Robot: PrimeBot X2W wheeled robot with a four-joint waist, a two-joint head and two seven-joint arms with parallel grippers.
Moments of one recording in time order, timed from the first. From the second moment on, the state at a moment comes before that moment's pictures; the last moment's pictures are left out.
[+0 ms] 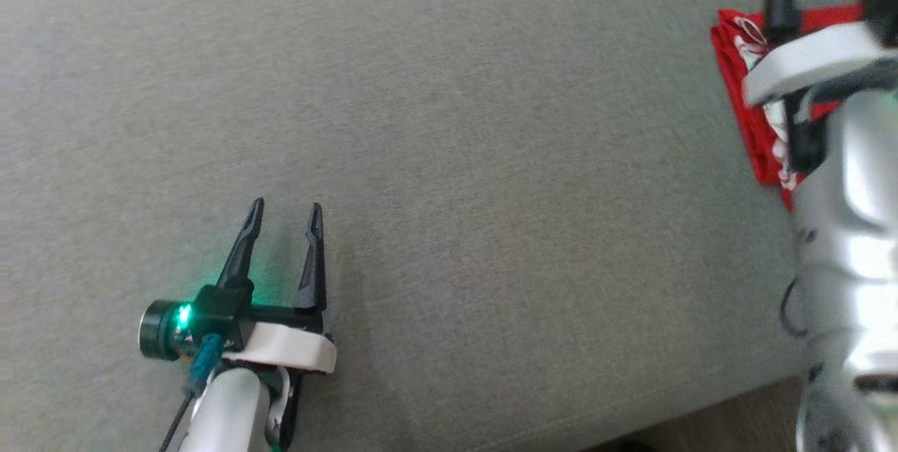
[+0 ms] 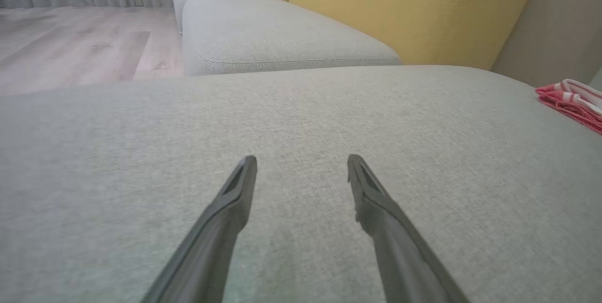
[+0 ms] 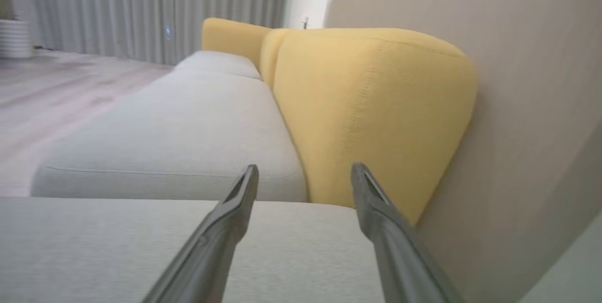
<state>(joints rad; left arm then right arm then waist) -0.20 0.04 -0.18 0.35 -0.09 -0.03 -0.26 -0.84 -0.12 -0.17 0.74 -0.18 0.13 -0.25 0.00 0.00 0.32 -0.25</state>
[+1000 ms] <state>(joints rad) -0.03 0.04 -0.13 0.35 -0.18 0.04 -0.26 -0.21 -0.05 0.02 0.55 0.14 0.13 -0.26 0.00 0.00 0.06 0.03</state>
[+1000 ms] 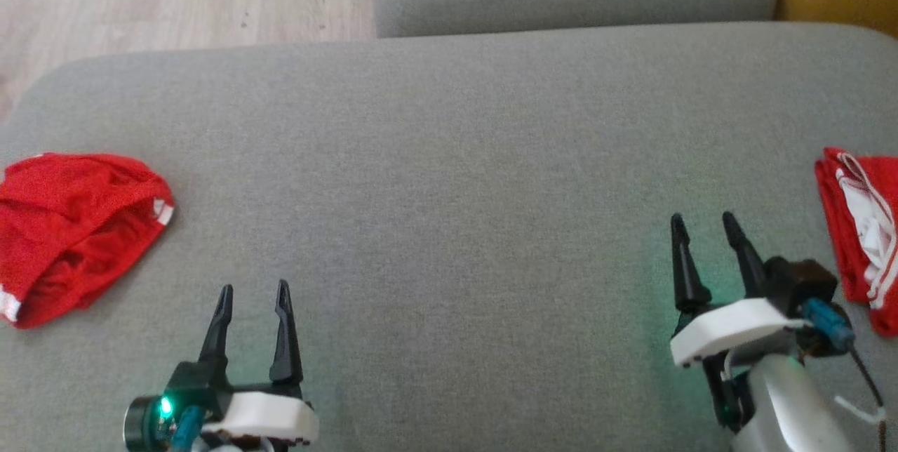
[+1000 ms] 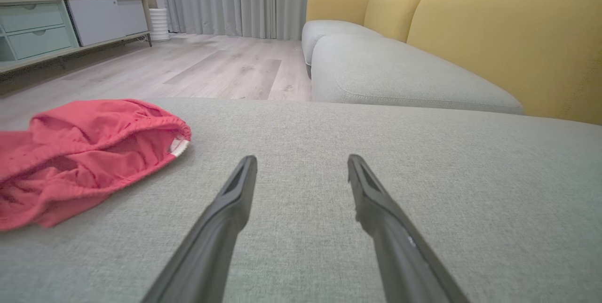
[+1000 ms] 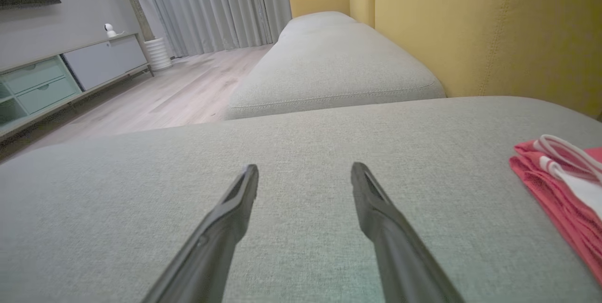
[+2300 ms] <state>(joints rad) 0.09 0.04 0.02 0.36 -0.22 0.05 -0.26 -0.17 -0.05 0.22 0.56 0.19 0.13 -0.26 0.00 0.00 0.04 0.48</state>
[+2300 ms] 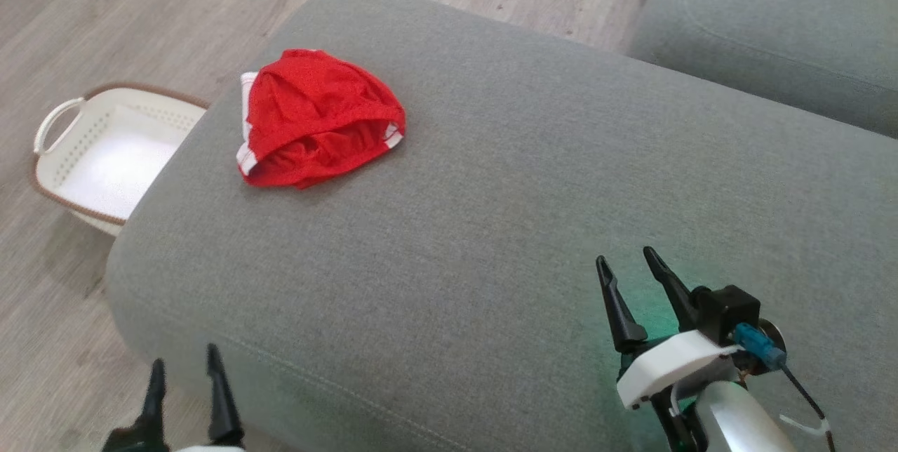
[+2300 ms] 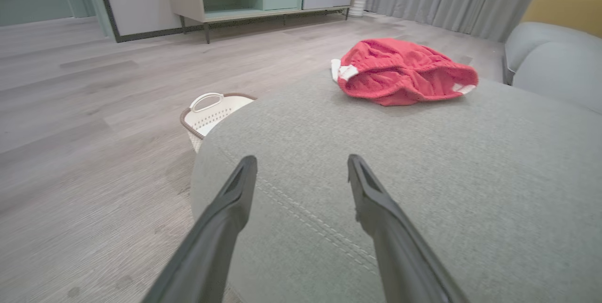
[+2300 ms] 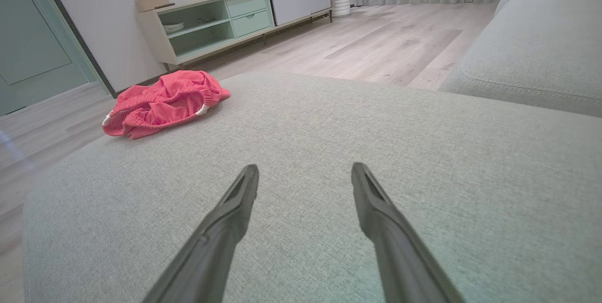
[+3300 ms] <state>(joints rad) -0.58 0.22 0.12 0.77 -0.42 -0.13 -0.21 -0.36 -0.11 0.22 0.34 0.07 0.13 -0.25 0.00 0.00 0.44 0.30</state>
